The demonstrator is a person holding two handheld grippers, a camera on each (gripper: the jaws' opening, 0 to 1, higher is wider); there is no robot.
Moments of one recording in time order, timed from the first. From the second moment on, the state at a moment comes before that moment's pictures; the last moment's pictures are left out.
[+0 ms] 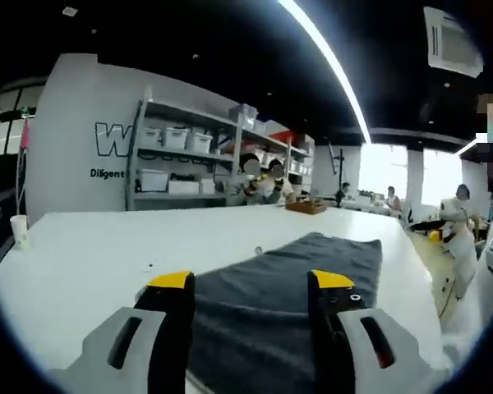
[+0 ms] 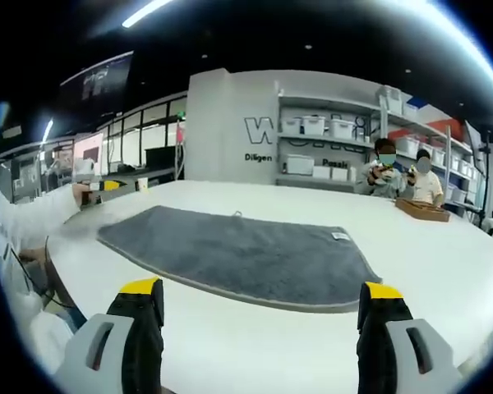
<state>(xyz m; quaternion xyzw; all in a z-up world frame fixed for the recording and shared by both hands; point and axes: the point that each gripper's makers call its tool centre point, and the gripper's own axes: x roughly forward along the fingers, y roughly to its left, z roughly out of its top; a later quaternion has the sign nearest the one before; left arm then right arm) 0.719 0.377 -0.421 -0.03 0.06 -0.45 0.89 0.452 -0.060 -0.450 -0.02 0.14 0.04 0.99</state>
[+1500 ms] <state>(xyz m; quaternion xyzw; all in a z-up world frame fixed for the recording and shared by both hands) 0.621 0.409 -0.511 -0.06 0.17 -0.30 0.94 0.448 -0.043 -0.451 -0.03 0.15 0.06 0.99</state>
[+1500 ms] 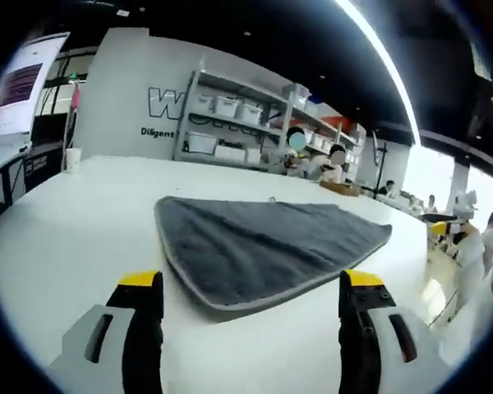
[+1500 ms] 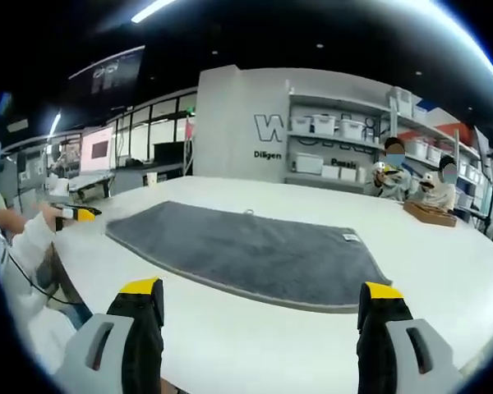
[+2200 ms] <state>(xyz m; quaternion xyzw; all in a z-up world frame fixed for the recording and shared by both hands) 0.654 0.435 -0.535 0.08 0.21 -0.23 0.95 0.446 -0.047 -0.447 -0.03 0.14 0.05 0.99</state>
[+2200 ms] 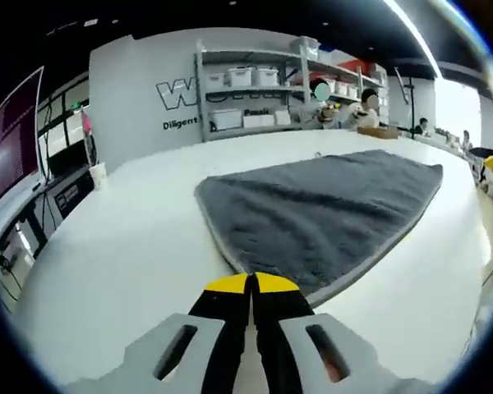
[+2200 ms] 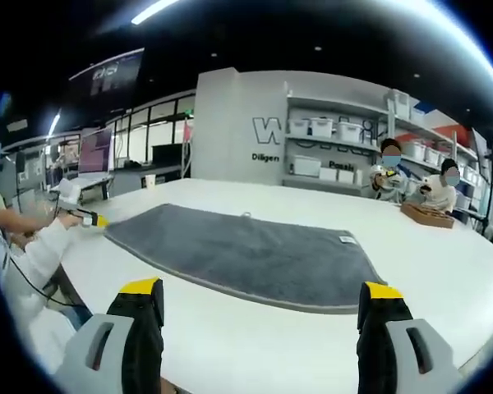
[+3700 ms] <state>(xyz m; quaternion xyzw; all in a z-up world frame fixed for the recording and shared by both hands) 0.642 0.485 -0.557 0.07 0.27 -0.19 0.94 0.447 -0.047 -0.454 -0.03 0.15 0.06 0.99</state>
